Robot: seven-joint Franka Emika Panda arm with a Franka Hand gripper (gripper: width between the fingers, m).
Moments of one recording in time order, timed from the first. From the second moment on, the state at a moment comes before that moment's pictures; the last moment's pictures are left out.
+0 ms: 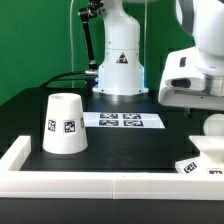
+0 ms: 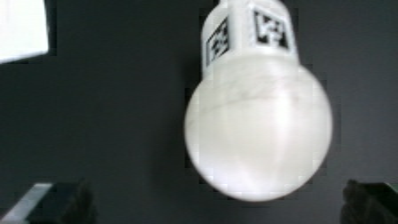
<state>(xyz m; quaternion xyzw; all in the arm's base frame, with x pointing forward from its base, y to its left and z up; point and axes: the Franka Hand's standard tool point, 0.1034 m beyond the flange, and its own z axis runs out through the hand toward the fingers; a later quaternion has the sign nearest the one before) 0.465 0.152 0.054 -0.93 0.14 0.34 0.05</state>
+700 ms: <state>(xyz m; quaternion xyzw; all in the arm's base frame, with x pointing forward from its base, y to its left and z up) 0.463 0.165 0.050 -0.93 0.16 0.33 0.05</state>
